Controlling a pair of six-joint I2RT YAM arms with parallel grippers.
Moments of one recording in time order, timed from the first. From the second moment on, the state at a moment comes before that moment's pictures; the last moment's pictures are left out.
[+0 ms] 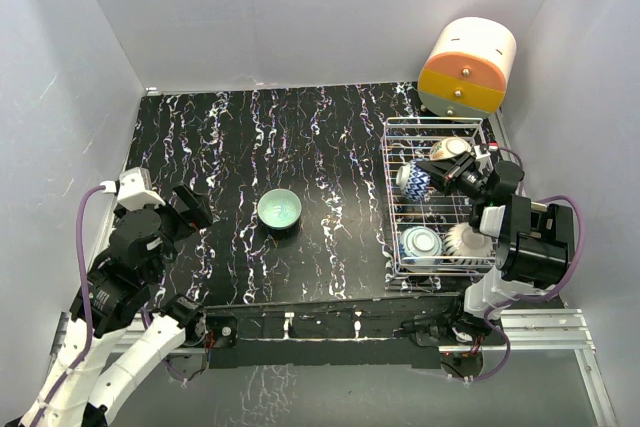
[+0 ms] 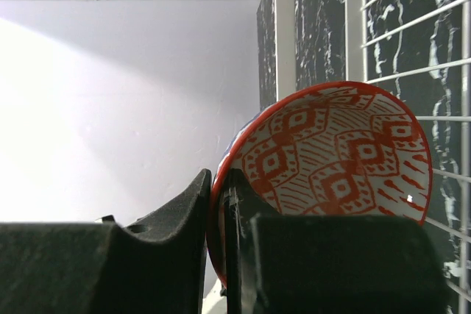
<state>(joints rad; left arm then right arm) -0.51 0.44 0.89 -0.81 -0.52 -0.52 -0.32 1.60 0.49 0.97 -1.04 1.36</state>
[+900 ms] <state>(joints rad) -0.51 0.45 0.89 -0.81 -0.52 -0.52 -0.29 1.61 0.51 0.72 -0.83 1.27</state>
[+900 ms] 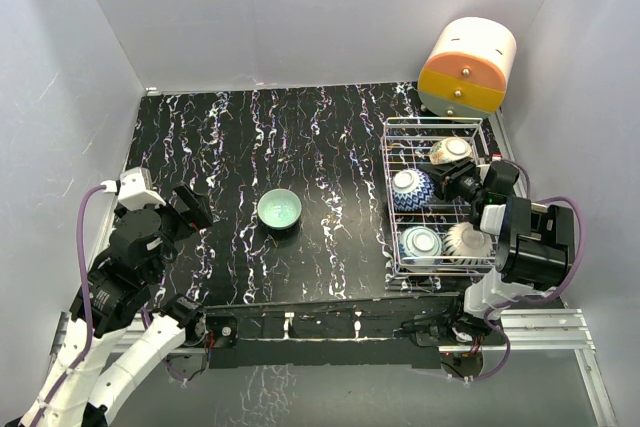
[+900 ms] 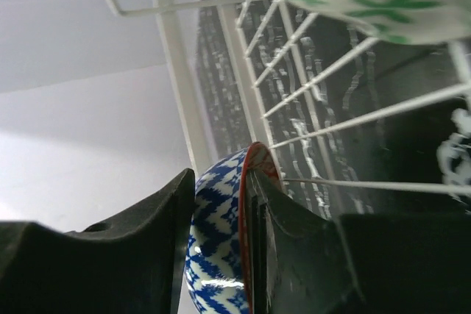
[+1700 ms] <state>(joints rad) -0.51 0.43 0.89 -0.81 -0.51 -0.52 -0.30 1.40 0.70 0.00 -0.50 0.72</state>
